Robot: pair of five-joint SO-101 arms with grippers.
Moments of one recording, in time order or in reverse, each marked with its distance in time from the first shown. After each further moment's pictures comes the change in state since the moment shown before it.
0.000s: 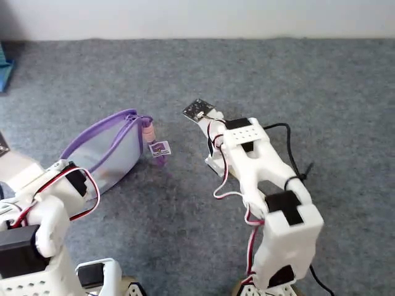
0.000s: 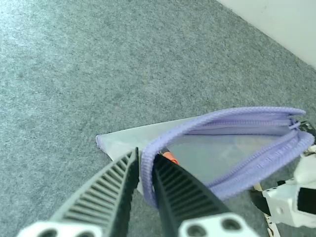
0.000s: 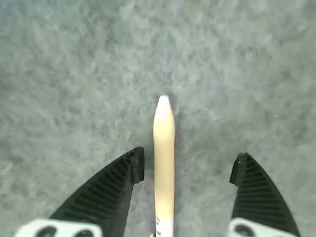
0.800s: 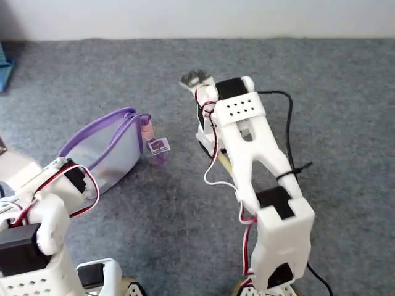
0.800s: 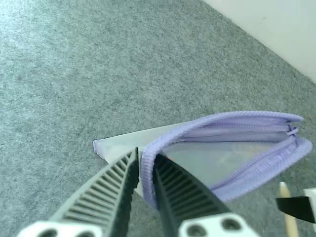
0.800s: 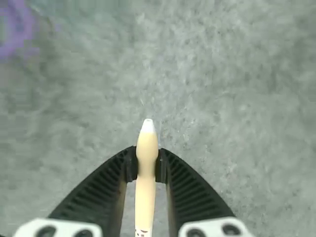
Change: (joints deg) left arm -0.1 -0.1 2.0 -2.5 1.6; right arm -3.4 -0.8 -36.0 39.3 -14.1
